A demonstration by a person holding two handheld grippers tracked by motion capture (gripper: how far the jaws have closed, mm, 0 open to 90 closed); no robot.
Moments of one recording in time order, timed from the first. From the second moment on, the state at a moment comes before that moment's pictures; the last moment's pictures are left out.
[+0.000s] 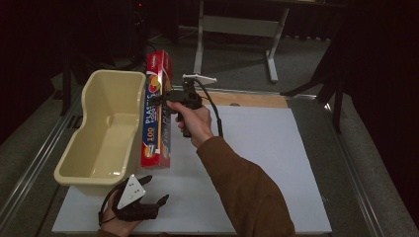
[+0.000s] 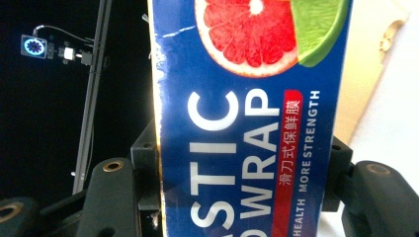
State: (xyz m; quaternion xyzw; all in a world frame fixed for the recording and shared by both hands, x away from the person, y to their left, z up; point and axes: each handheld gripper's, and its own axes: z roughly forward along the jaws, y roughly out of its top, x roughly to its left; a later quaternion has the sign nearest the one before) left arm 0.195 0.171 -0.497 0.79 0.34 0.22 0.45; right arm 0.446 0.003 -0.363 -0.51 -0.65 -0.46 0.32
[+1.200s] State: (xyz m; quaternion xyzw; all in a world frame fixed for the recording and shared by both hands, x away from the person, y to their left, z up) left arm 0.195 0.174 -0.498 0.79 0.35 0.22 0.46; right arm 0.431 0.077 -0.370 -0.52 -0.63 -0.47 0.34
